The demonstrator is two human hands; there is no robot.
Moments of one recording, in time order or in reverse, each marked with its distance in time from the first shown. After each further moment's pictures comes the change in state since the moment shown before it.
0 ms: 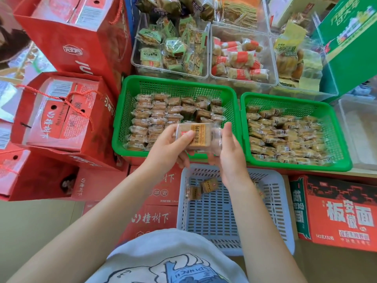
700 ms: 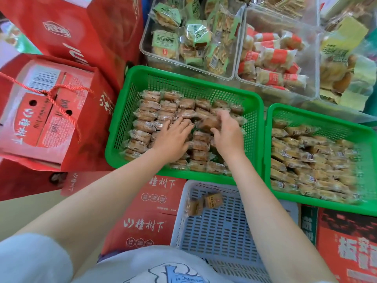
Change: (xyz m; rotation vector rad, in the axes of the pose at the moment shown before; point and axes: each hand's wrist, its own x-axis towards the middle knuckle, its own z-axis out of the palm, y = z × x) left_hand 0.175 -0.098 -0.052 1.431 -0.137 0.082; right_hand 0.197 0.036 0.023 -1.102 0.008 -0.462
